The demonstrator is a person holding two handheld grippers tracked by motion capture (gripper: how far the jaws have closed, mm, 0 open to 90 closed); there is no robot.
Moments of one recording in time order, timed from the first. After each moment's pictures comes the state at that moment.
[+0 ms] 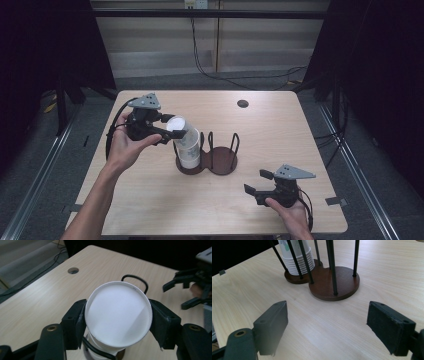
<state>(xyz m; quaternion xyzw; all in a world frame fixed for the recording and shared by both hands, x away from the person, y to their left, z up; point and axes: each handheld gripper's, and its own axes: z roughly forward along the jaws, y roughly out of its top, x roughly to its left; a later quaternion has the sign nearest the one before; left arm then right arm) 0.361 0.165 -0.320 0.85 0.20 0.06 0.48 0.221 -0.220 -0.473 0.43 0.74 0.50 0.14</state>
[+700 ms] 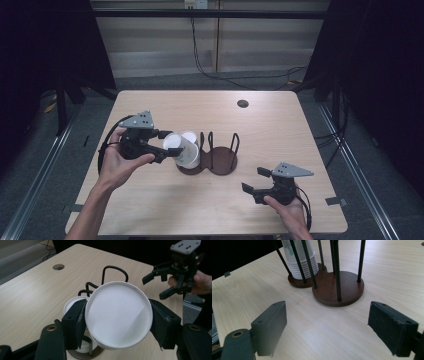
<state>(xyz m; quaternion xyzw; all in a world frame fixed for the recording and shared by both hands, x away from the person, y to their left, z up) 0.326 0.176 -0.342 0.86 0.17 0.04 0.49 0.227 -0.215 -0.470 0.41 0.74 0.51 0.14</state>
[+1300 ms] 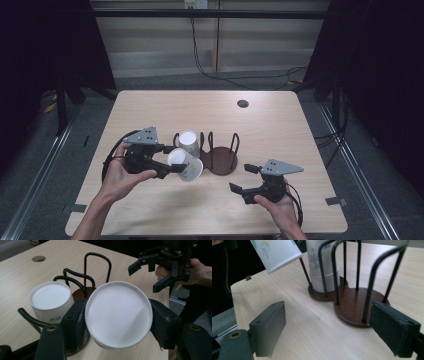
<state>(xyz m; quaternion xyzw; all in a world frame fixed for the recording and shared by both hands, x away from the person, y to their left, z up) 0.306 0.171 -0.367 0.86 0.16 0.01 0.49 0.231 -0.183 -0.449 0.35 0.76 0.54 0.12</state>
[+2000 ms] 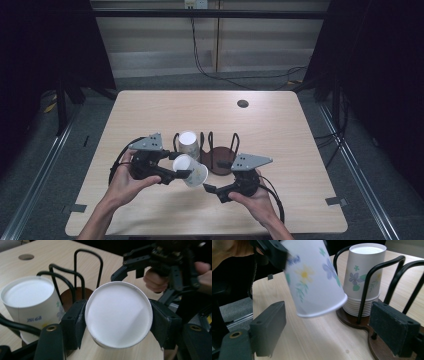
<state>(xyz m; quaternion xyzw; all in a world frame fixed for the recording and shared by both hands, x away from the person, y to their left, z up) 0.304 0.160 -0.391 0.85 0.16 -0.02 0.50 0.249 -0.120 -0.437 0.27 0.79 0.55 0.09</state>
